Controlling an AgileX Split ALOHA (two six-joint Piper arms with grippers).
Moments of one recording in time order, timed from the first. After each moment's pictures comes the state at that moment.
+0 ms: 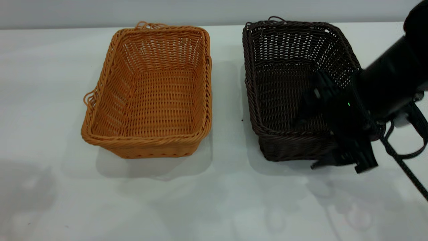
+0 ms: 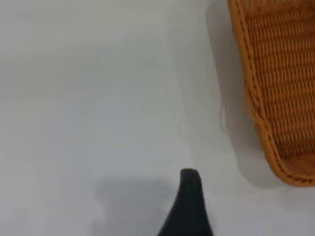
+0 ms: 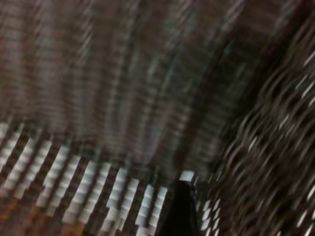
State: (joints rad) left arm 0.01 1.11 -0.66 -0.19 0.41 0.25; right arm 0.34 2.11 -0.73 1.79 0.23 -0.15
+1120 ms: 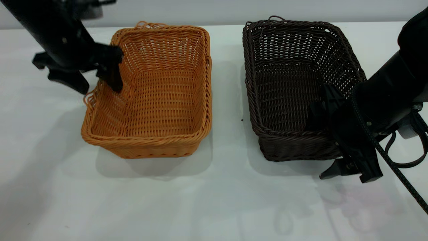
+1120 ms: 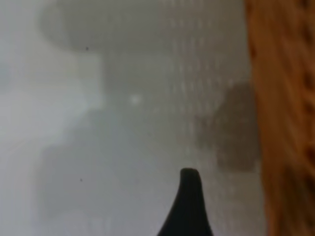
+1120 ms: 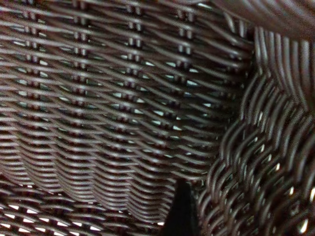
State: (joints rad) left arm -0.17 2.22 -1.26 -0.27 0.31 0.15; right arm 0.34 2.15 -0.73 1.80 0.18 -0.13
